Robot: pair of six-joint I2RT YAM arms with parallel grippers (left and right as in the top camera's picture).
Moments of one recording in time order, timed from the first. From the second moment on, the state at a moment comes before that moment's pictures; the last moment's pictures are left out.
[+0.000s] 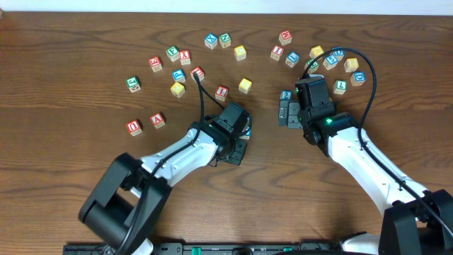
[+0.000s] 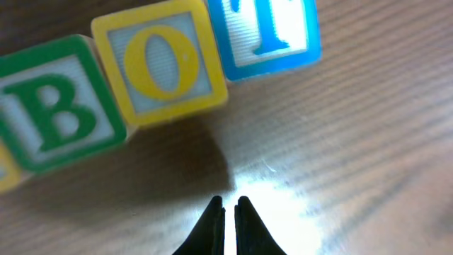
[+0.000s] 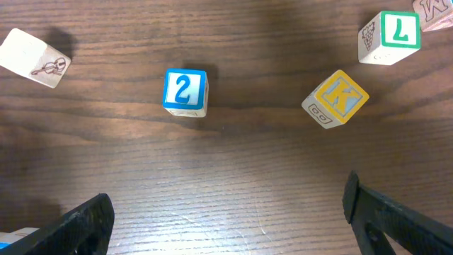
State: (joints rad) left arm -0.66 1.76 1.00 -0.52 0.12 -0.28; right arm 0.33 1.54 0.95 -0.38 0.22 0.32
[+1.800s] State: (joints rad) left arm -0.36 1.25 1.00 -0.77 -0.35 -0.33; right arm 0.52 1.75 0.95 -0.28 0.05 0.39
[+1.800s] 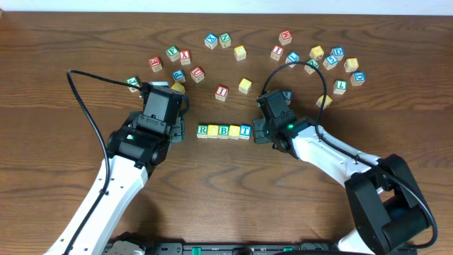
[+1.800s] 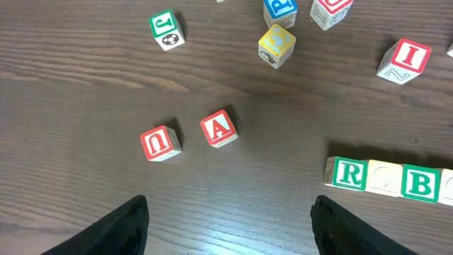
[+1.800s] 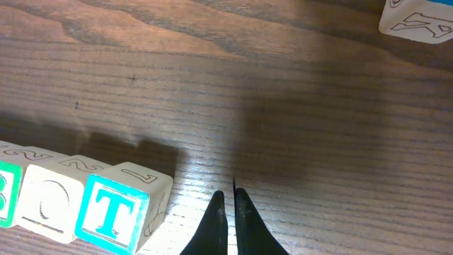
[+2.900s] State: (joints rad) left arm -0.36 1.25 1.00 -0.77 -0.35 -0.33; right arm 0.56 1.77 0.95 -0.24 0.04 0.39
